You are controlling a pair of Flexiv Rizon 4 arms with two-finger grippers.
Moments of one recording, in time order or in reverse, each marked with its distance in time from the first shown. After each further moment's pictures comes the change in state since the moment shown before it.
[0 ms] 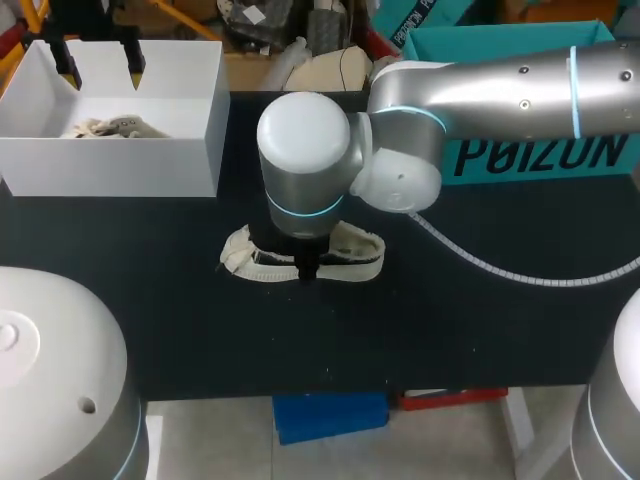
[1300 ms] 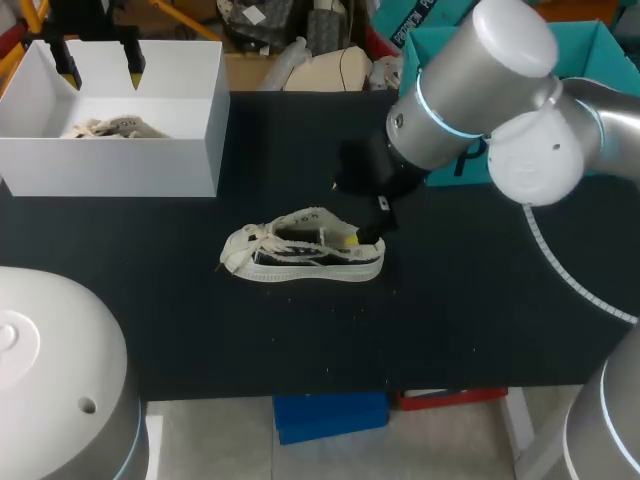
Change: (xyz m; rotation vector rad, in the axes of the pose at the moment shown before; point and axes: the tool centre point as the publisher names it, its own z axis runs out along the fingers) left arm 0.000 0.000 0.000 0.000 0.000 0.000; right arm -0.040 -0.053 -0.093 -0.439 0.069 -0.266
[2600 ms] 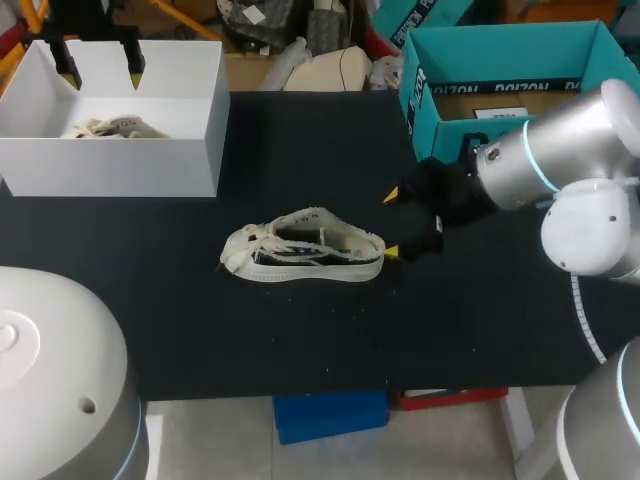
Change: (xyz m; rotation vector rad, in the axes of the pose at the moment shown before) left arm 0.000 0.000 0.000 0.000 0.000 0.000; right arm 0.013 -0.088 0.032 -0.299 -0.060 0.292
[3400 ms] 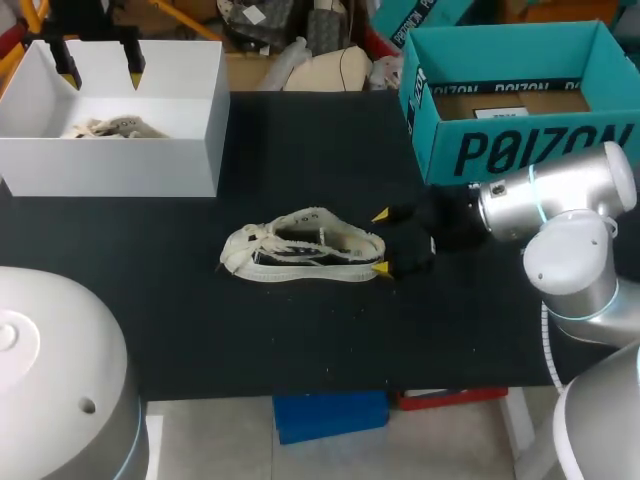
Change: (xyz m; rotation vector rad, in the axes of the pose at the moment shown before) left arm 0.000 0.000 0.000 0.000 0.000 0.000; right arm 0.003 -0.019 0.053 -0.249 0.059 0.070
